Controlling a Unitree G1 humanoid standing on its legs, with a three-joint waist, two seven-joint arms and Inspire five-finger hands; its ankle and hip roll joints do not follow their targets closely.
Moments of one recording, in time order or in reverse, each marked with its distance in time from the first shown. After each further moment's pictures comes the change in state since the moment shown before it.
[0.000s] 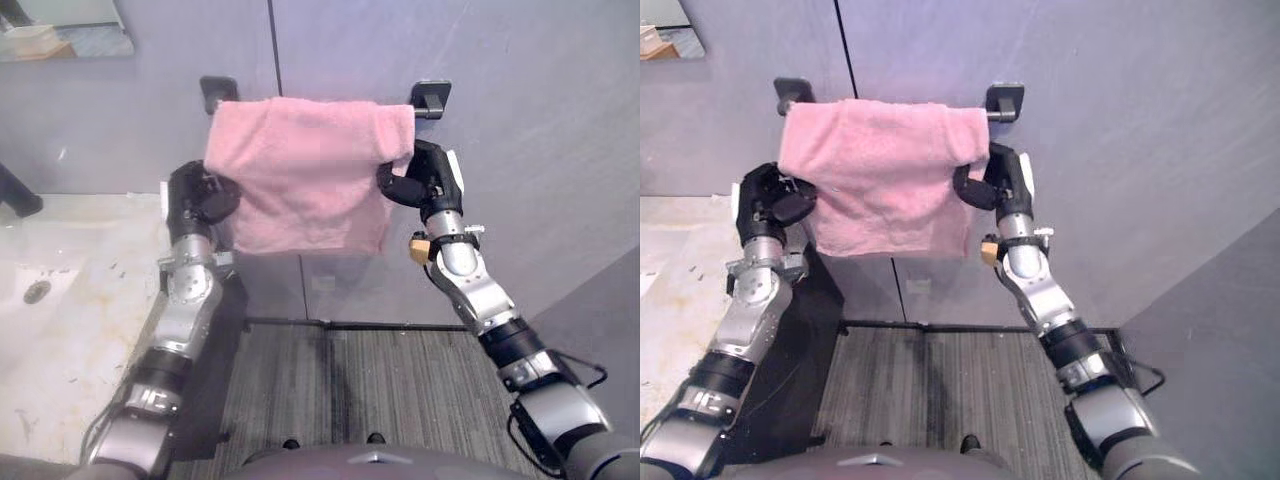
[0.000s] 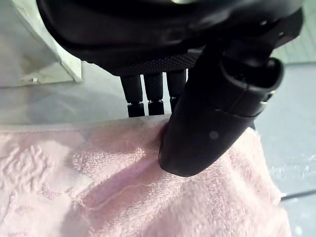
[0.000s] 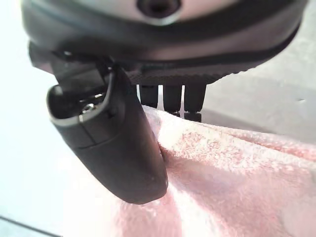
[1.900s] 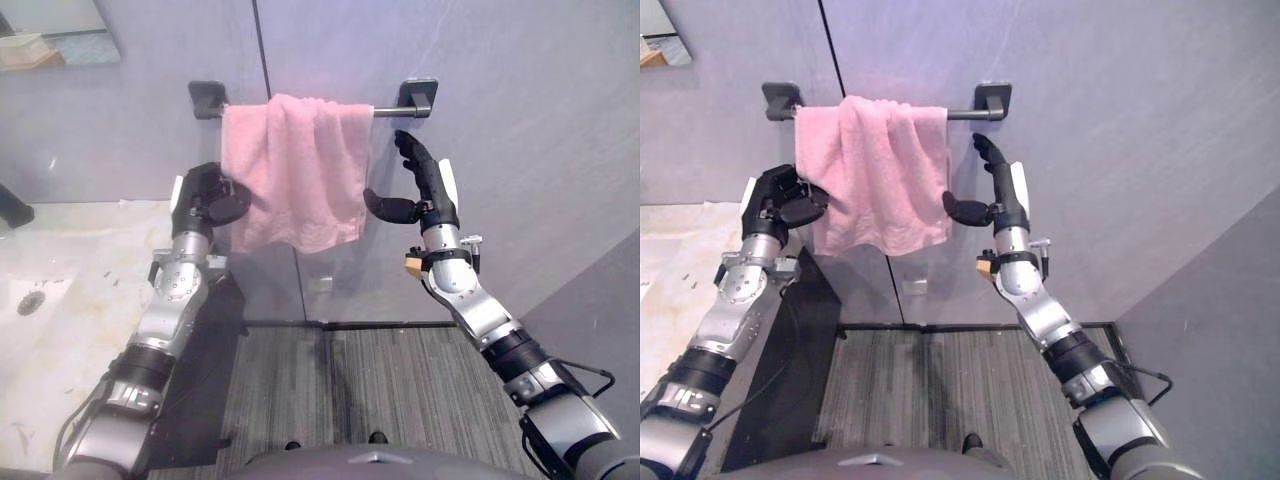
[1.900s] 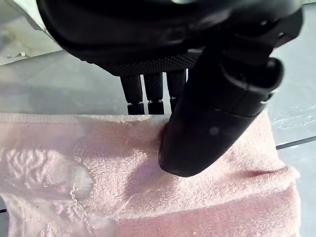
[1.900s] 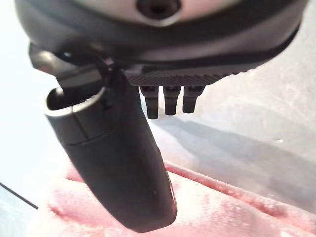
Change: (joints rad) left arm -0.012 0.119 -0.034 0.006 -0.053 0.076 -0.244; right arm 0.033 -0.067 0.102 -0.059 -0.250 -0.003 -0.094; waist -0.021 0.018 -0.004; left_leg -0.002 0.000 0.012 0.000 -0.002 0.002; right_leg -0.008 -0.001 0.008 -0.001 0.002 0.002
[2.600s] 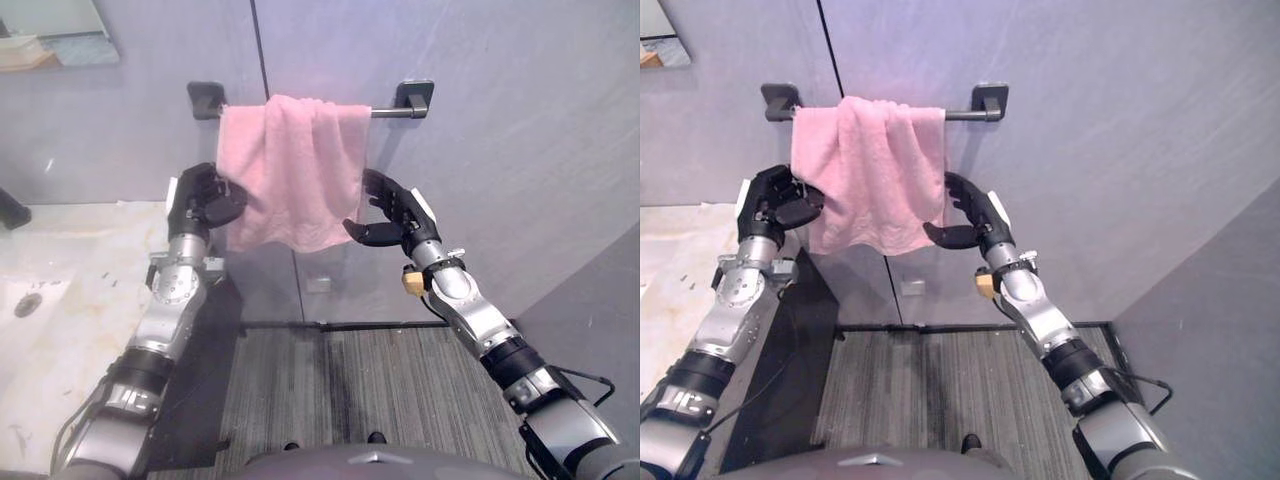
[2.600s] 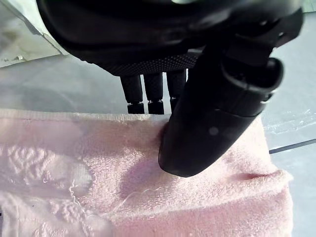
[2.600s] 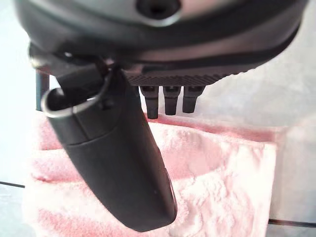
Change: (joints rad) left arm 0.013 0.003 0.002 0.012 -0.001 -0.040 0.009; right arm 0.023 0.009 0.021 0.094 0.297 0.031 0.291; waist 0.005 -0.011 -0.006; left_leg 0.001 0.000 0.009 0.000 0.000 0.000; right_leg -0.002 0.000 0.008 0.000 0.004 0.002
